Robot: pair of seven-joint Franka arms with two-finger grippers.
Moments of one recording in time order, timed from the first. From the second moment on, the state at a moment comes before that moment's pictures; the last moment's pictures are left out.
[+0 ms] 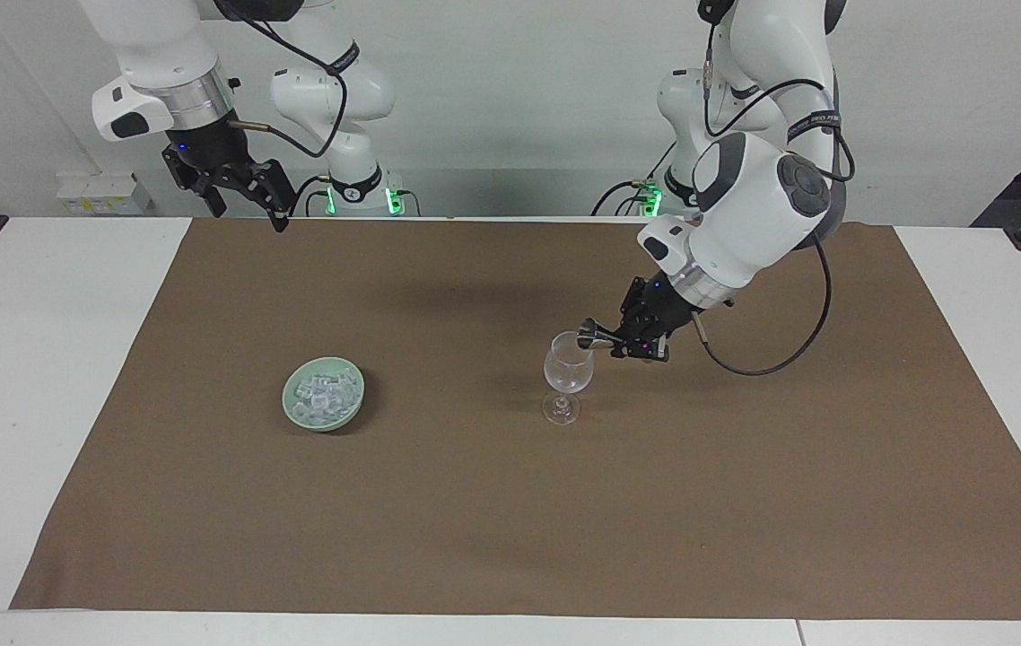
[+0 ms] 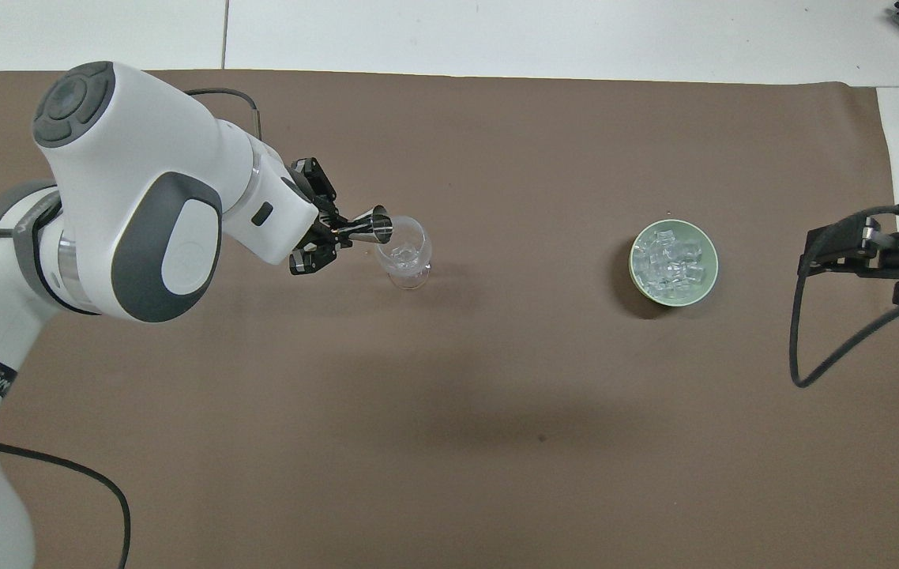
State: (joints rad) left arm -0.31 0.27 -0.09 -1.61 -0.33 1.96 1.31; right arm 0.02 -0.06 0.02 -1.57 0.00 1.51 0.34
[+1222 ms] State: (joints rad) left arm -0.37 0.26 -0.09 -1.56 -0.15 1.92 1.17; right arm 0.02 -0.06 0.02 -1.57 0.00 1.51 0.34
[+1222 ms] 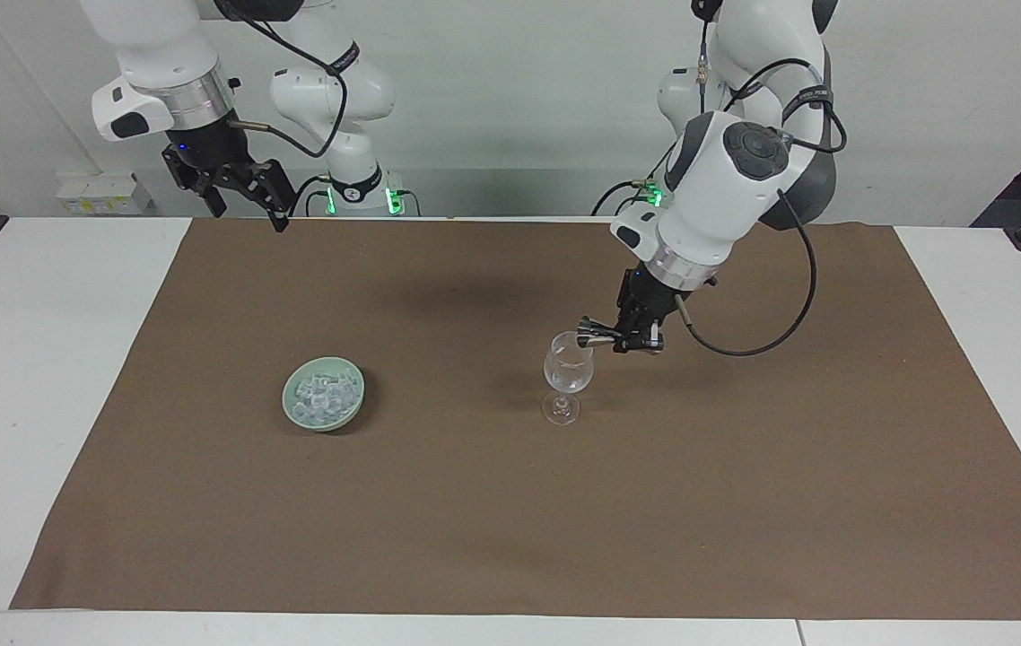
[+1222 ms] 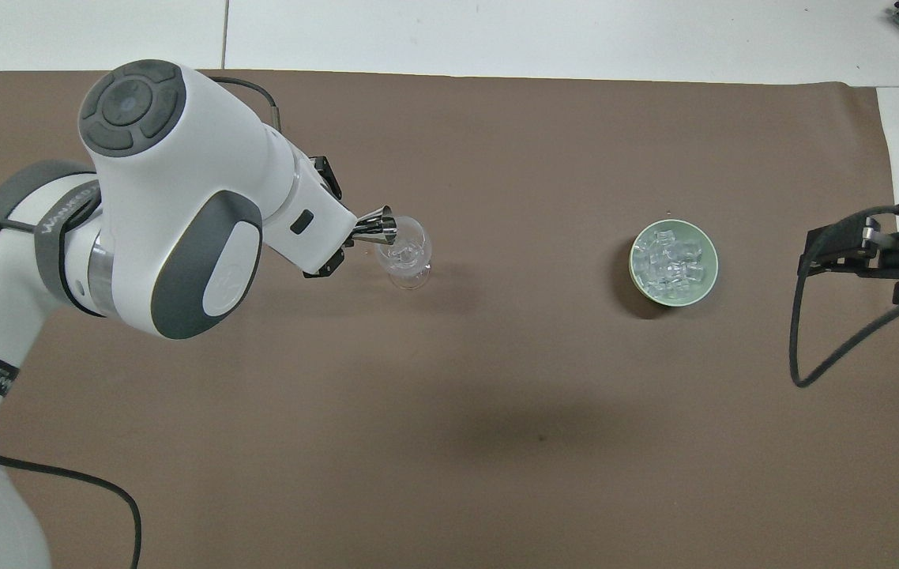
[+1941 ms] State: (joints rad) left arm -0.43 0.26 -0.09 -1.53 0.02 1.88 1.04; right arm 0.02 -0.06 0.02 -1.57 0.00 1.51 0.34
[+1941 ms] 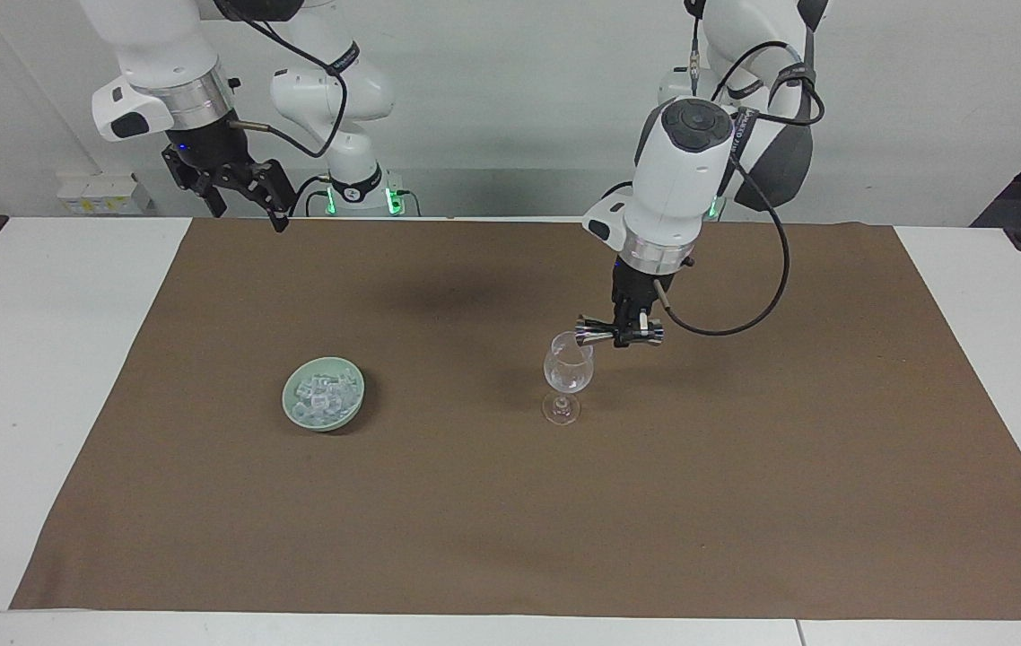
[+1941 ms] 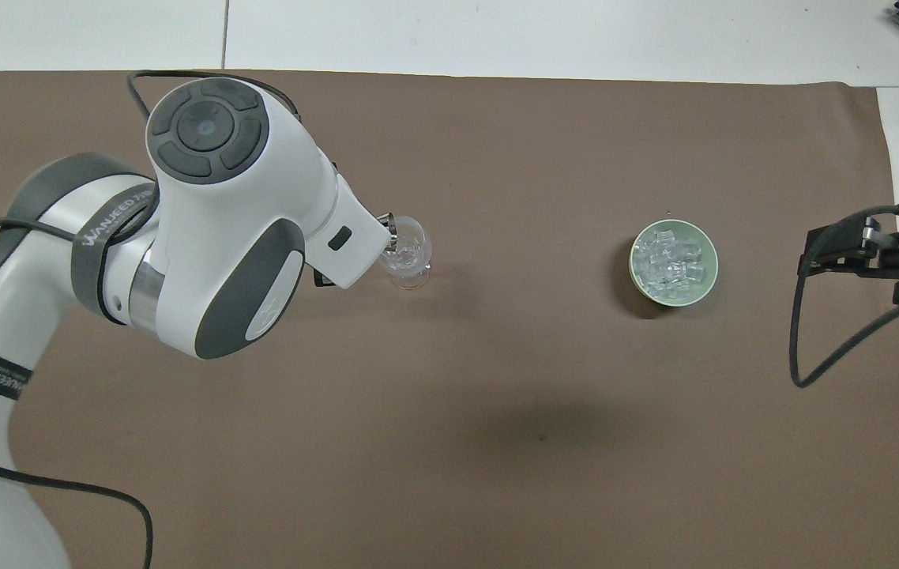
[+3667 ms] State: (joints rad) left arm -0.14 0.30 -0.06 -1.51 -0.27 1.83 1.38; right arm 0.02 -0.06 0.02 -1.57 0.00 1.51 0.34
